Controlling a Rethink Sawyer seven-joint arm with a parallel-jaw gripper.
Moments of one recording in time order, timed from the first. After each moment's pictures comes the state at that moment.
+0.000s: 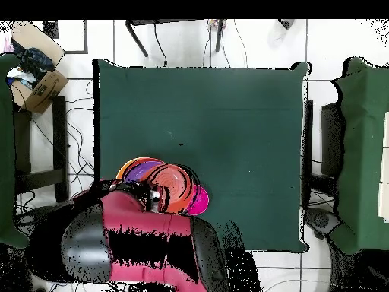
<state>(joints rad) 0.11 -1.24 -0.19 1.78 -0.02 0.87 1.84</state>
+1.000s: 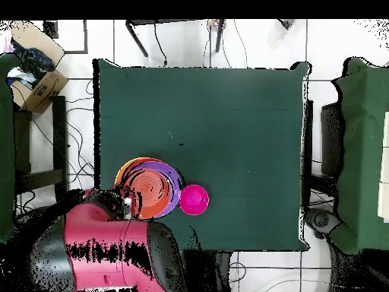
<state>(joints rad) 0.21 -1.22 -0.19 1.82 -0.02 0.79 1.84</state>
